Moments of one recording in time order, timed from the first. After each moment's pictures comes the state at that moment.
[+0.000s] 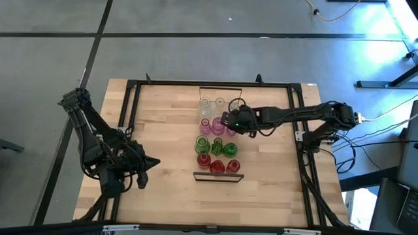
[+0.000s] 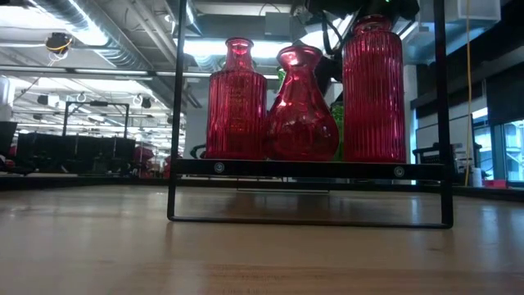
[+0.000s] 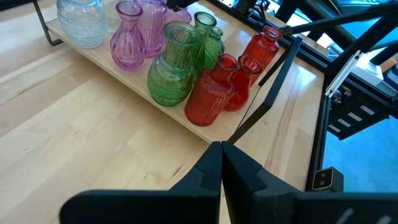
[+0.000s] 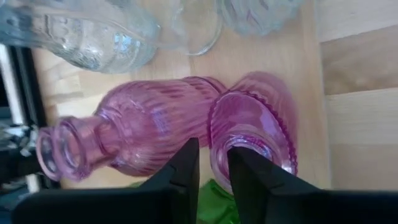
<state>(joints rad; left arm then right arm) -0.97 1.20 1.11 -1.02 -0.92 -1.44 -0.05 1.56 1.15 -0.60 0.20 1.70</state>
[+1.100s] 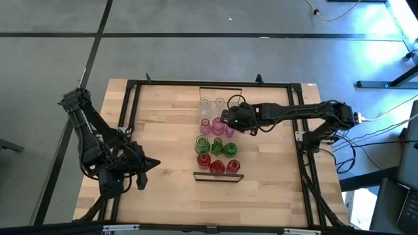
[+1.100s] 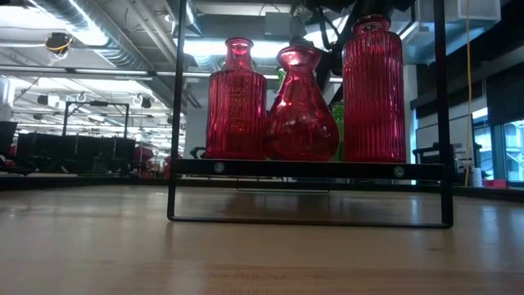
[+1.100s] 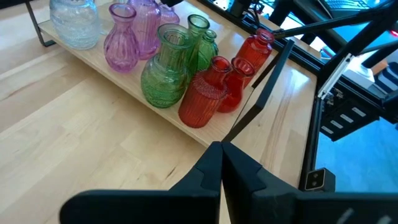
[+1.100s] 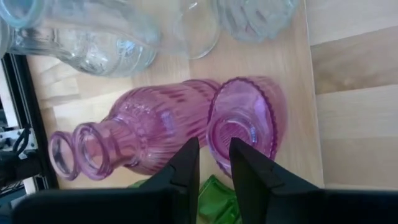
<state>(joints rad) -0.98 1.20 1.11 -0.99 -0.93 -1.43 -0.06 1.57 1.23 -0.71 0.17 1.70</state>
